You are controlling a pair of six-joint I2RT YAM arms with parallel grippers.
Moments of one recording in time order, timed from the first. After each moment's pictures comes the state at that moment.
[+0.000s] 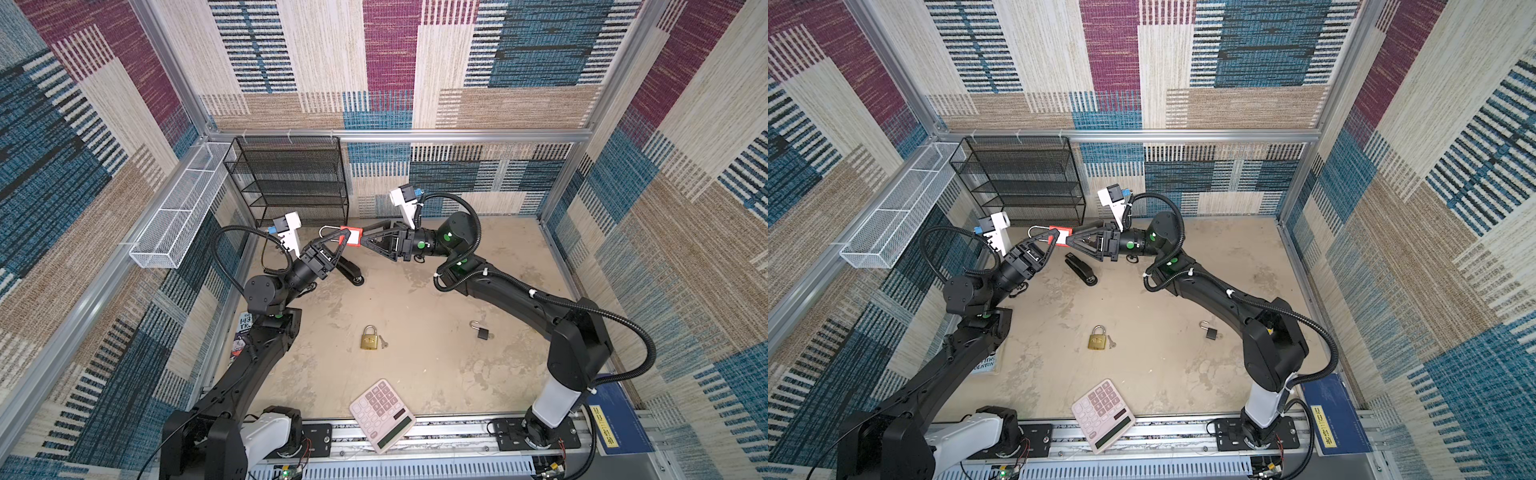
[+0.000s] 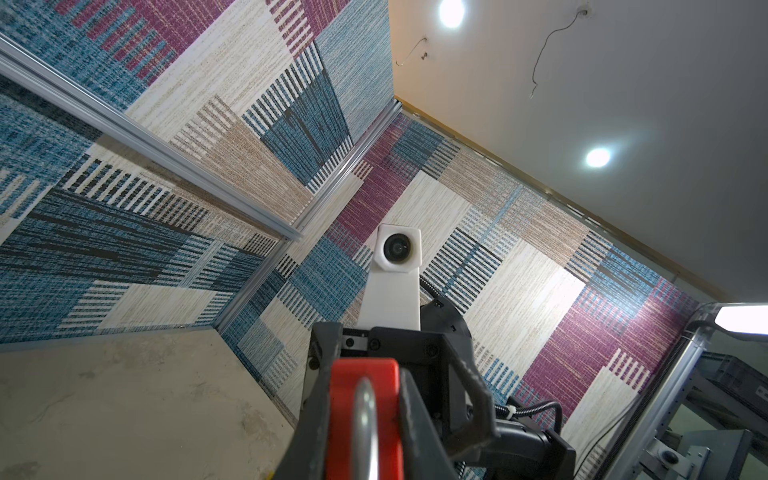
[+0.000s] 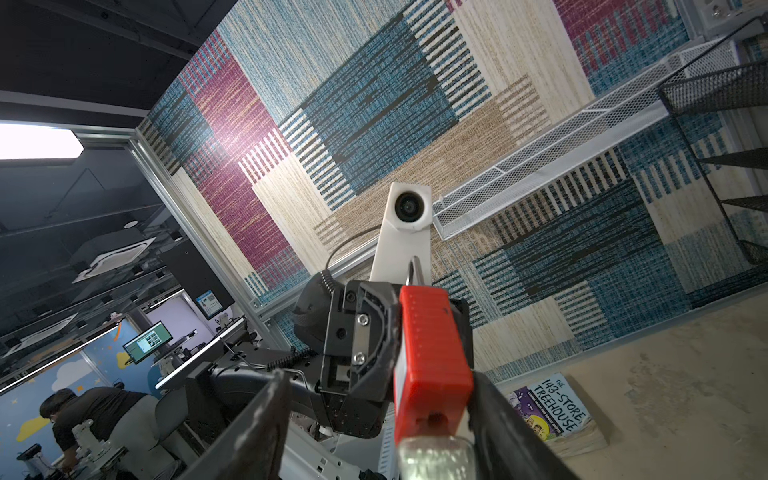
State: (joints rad) left arm -0.16 1.14 0.74 1.03 0.71 -1.19; right arm 0.66 1.73 1.42 0.74 -0.92 0.94
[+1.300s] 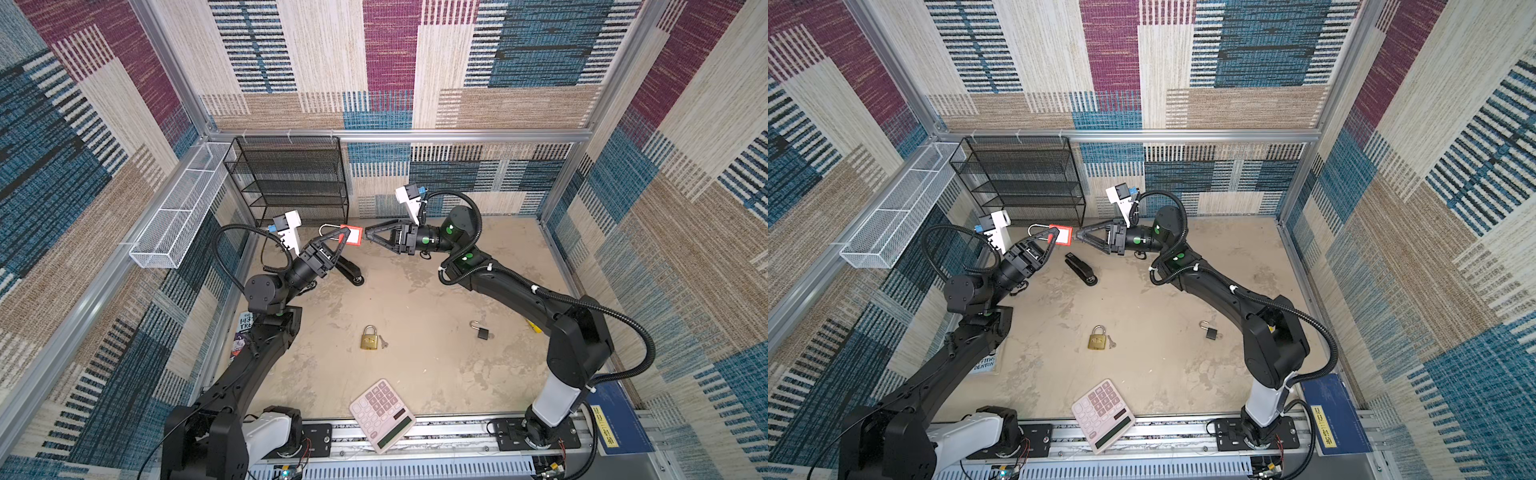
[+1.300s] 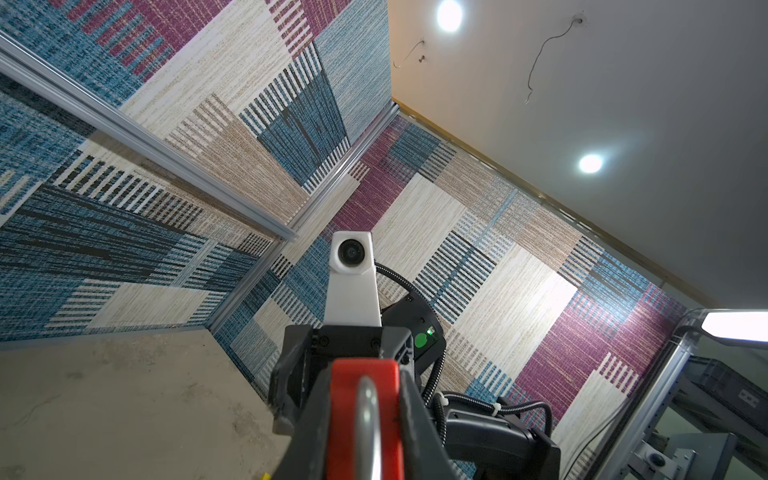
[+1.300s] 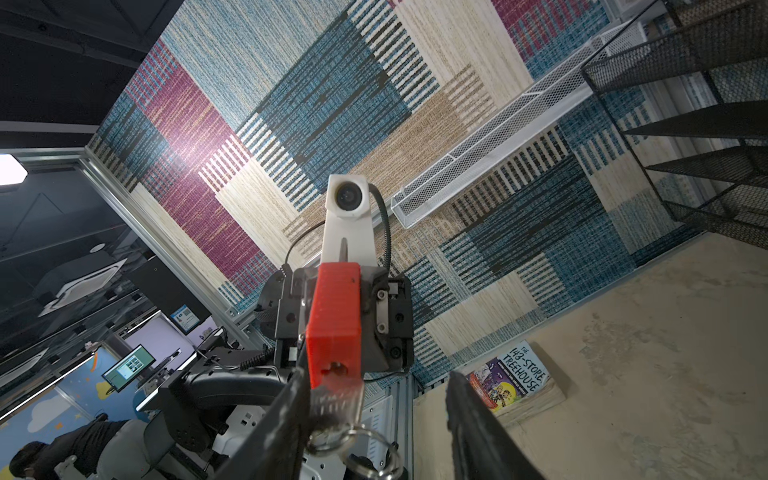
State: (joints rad) left arm -0.16 1.15 0.75 1.06 0.72 -1.22; right arm 0.62 1.75 1.46 0.62 -0.94 0.91
